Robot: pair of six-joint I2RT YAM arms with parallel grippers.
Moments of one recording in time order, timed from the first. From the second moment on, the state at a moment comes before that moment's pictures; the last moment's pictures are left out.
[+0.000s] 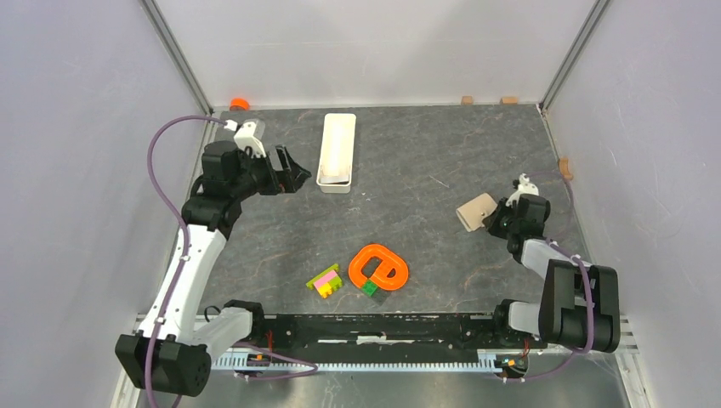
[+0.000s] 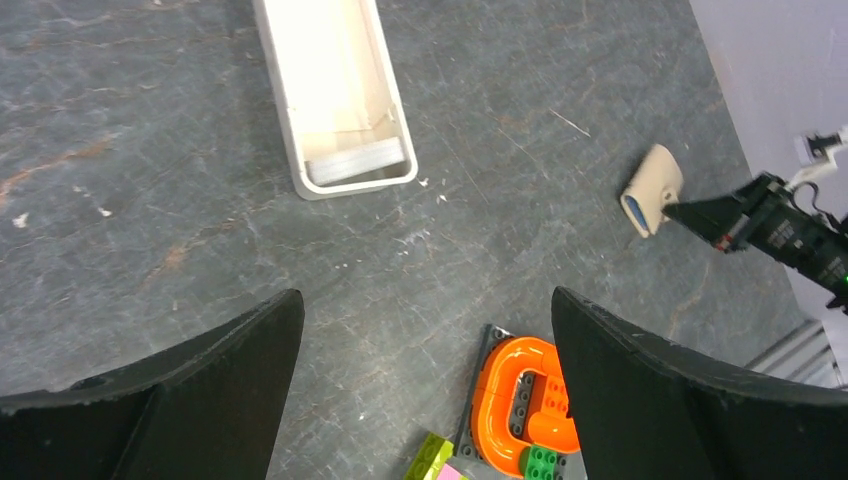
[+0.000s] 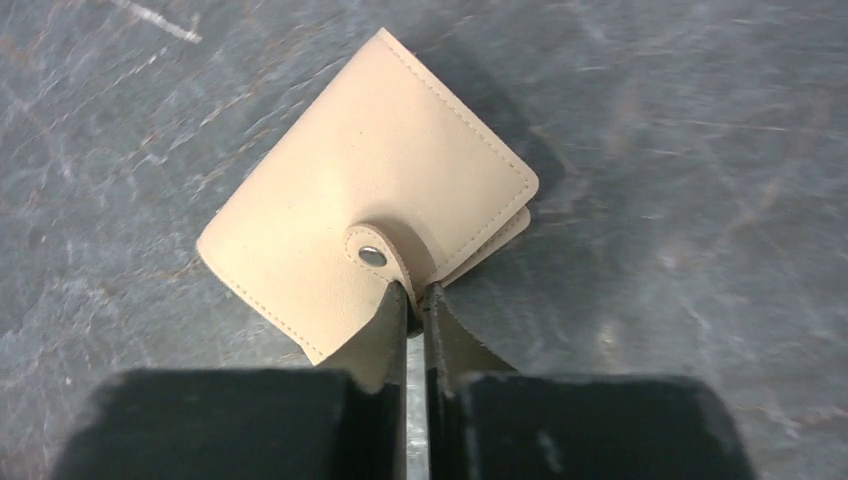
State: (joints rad) left arm -0.11 1.02 1.02 -0.46 0.37 -0.29; right arm -0.20 1.28 0.35 0.22 -0.21 0.24
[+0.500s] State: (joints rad) left arm -0.43 1.17 1.02 -0.45 0.50 -0.26; right arm 0.14 1.10 0.34 0.13 -0.40 0.21
